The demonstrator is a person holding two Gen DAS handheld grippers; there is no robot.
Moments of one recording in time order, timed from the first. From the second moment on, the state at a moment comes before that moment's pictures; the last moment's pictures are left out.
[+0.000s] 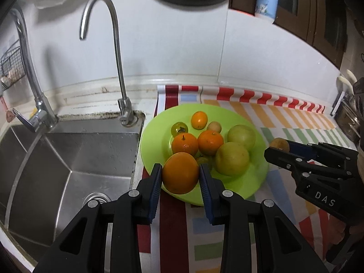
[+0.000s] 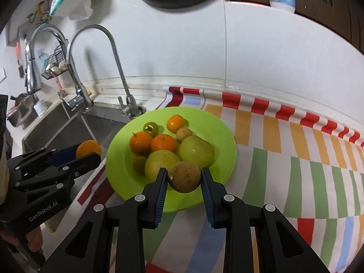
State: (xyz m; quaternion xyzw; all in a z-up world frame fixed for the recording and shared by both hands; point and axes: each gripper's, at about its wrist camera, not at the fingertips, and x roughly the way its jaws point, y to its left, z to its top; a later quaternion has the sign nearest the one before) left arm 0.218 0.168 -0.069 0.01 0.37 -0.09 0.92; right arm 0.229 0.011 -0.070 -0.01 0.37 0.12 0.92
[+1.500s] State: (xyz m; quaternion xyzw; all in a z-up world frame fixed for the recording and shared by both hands) left arm 0.109 0.130 -0.006 0.04 0.27 -0.08 0.96; right arm 0.117 -0.035 -0.020 0.02 0.29 0.03 0.95
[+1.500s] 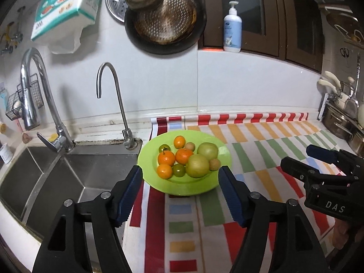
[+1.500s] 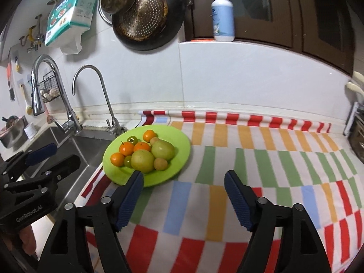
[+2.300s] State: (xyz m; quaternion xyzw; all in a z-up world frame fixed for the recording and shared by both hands) left arm -0.023 0.071 0.015 0.04 0.23 -0.07 0.97; right arm -0.025 -0.085 0.000 0.01 0.26 0.00 0.97
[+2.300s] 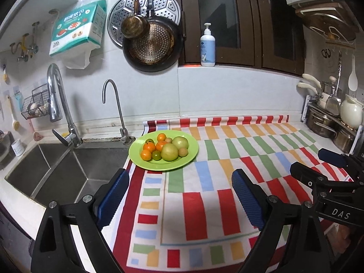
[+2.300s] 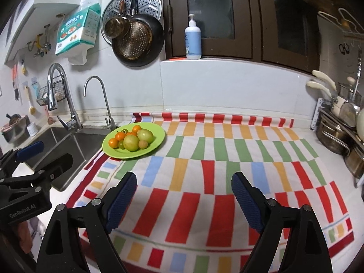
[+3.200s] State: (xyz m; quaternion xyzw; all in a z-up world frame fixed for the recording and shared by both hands) left arm -0.076 0.059 0.024 0.03 0.22 -0.05 0.97; right arm -0.087 -0.101 0.017 0.01 0.22 0.01 0.97
